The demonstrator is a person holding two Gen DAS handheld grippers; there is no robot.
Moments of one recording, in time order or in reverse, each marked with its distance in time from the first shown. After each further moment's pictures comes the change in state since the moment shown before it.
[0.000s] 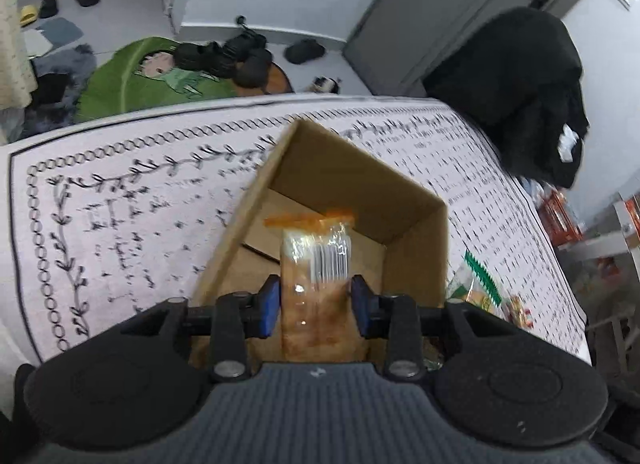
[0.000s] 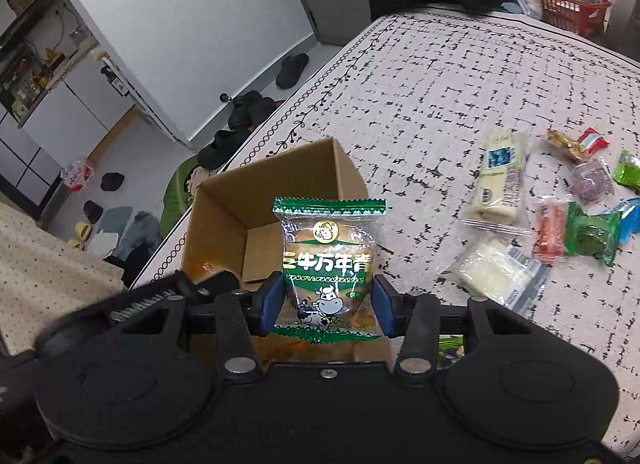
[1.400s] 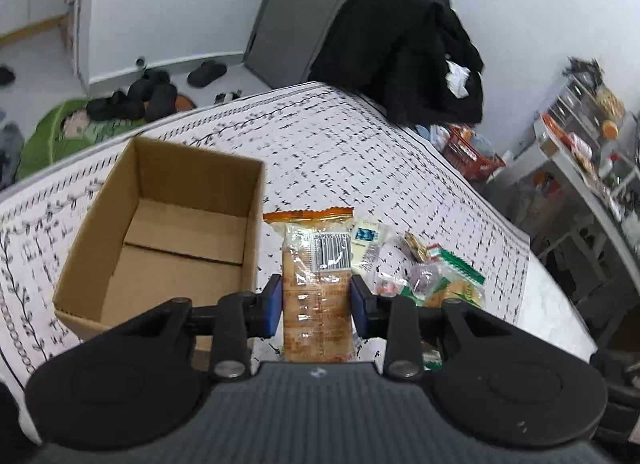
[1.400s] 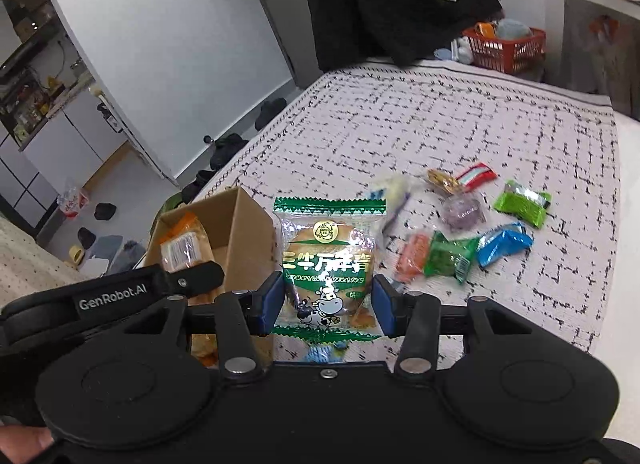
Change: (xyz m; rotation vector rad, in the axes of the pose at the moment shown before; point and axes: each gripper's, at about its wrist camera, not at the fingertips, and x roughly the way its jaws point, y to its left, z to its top) left arm -0.049 -0.111 -0.057 0.271 -0.004 -0.133; right arm -0.099 -0.098 -0.009 0.001 -0.133 -0.023
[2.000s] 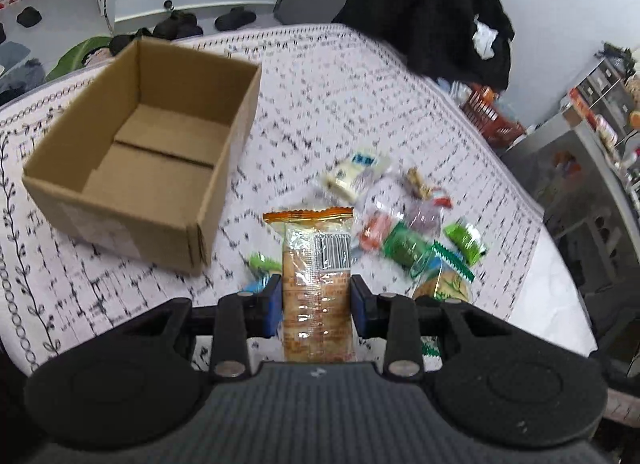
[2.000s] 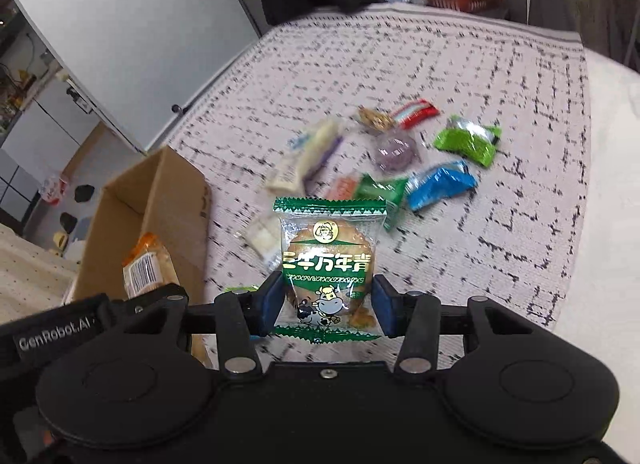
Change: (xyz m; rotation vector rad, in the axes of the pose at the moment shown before) left arm 0.015 -0.038 -0.052 -0.089 0.108 0.068; right arm 0.015 -0.069 -0.018 0.063 0.128 -0.033
